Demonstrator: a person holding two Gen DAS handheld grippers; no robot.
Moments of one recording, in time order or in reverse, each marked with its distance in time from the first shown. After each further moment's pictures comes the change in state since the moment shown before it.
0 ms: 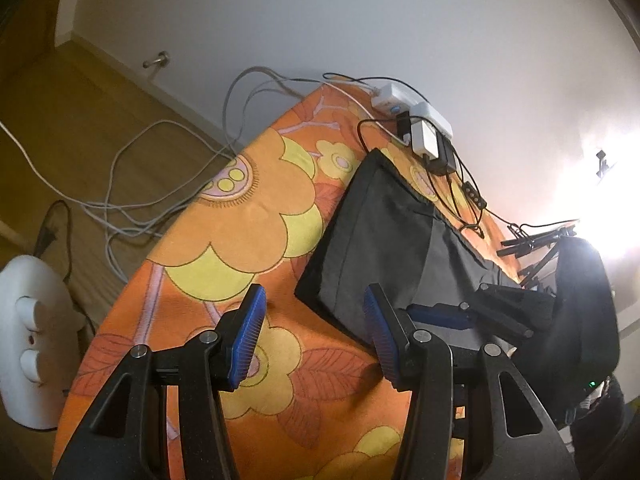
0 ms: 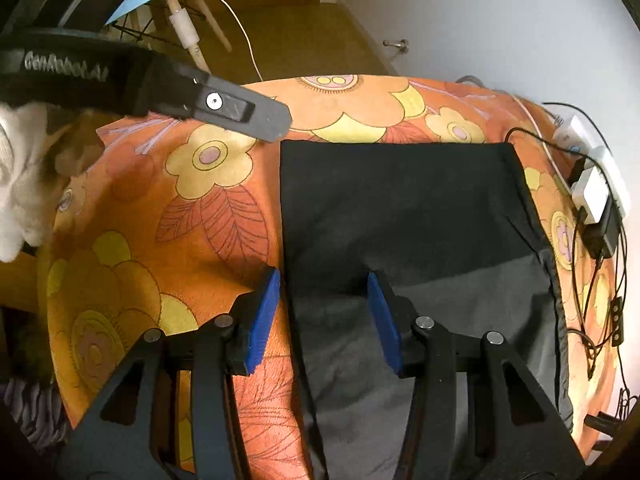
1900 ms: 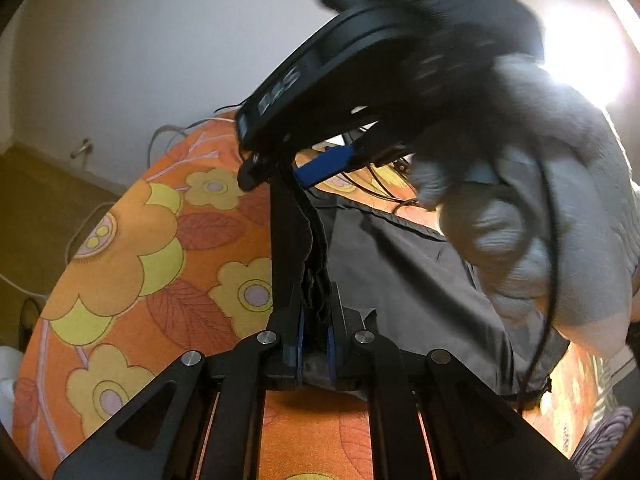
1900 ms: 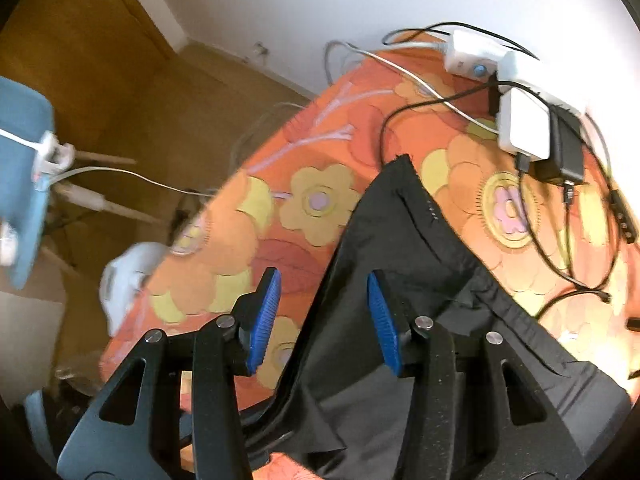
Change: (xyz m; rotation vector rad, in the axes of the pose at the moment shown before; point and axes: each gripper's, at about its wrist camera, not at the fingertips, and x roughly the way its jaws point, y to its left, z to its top) left arm 0.021 -0.085 -0.031 0.337 -0.147 -0.059; right arm 0.000 -0.128 0.077 0.661 0.081 -0.007
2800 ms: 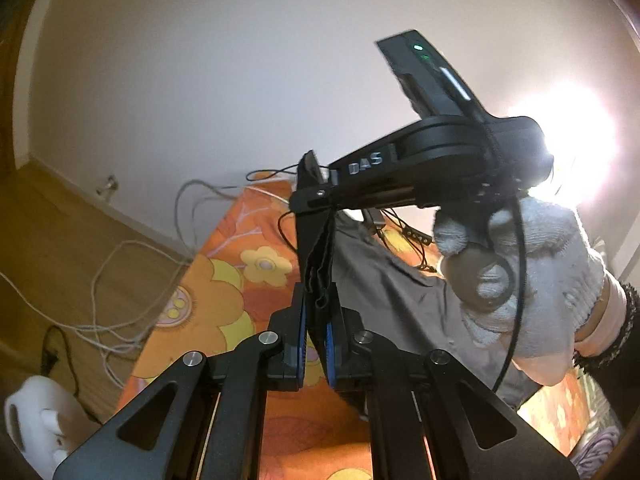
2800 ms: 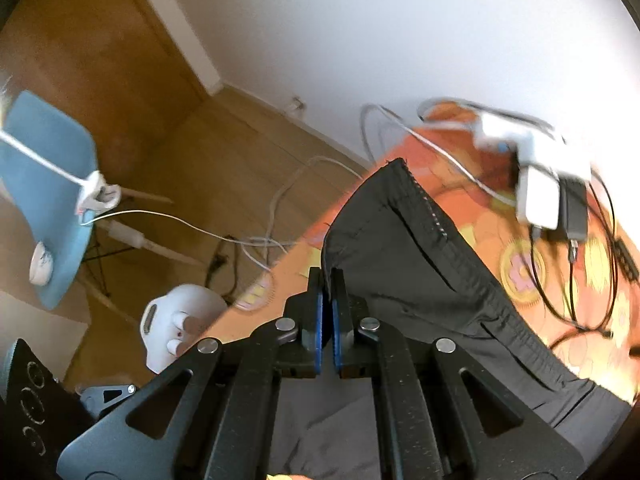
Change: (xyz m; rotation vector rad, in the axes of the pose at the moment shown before) left arm -0.070 0.035 0.044 -0.027 -0.137 0.012; right arm -0.058 0.029 0.021 -0.032 -0.194 0.132
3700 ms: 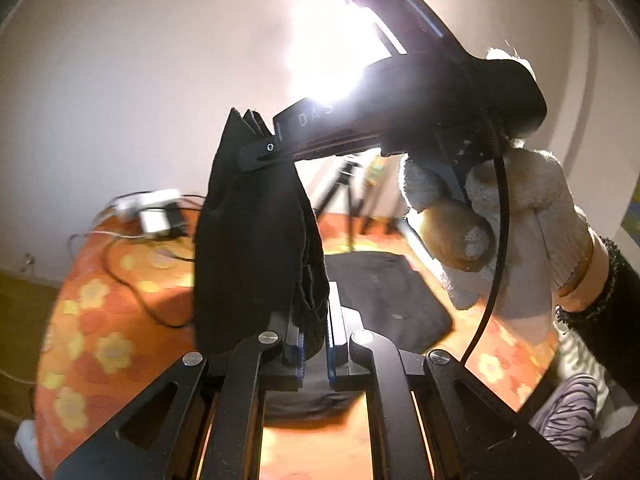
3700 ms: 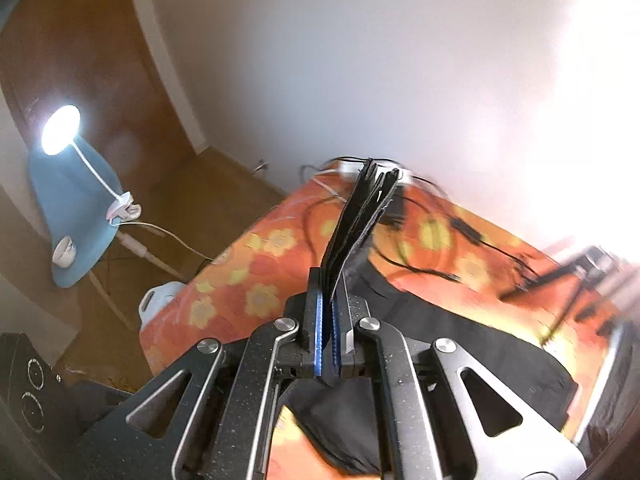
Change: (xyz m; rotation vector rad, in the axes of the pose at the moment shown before) left arm -0.027 -0.264 -0.026 0.326 0.112 -0.232; right arm -0.262 -0.089 -0.134 0.038 -0.256 -0.108
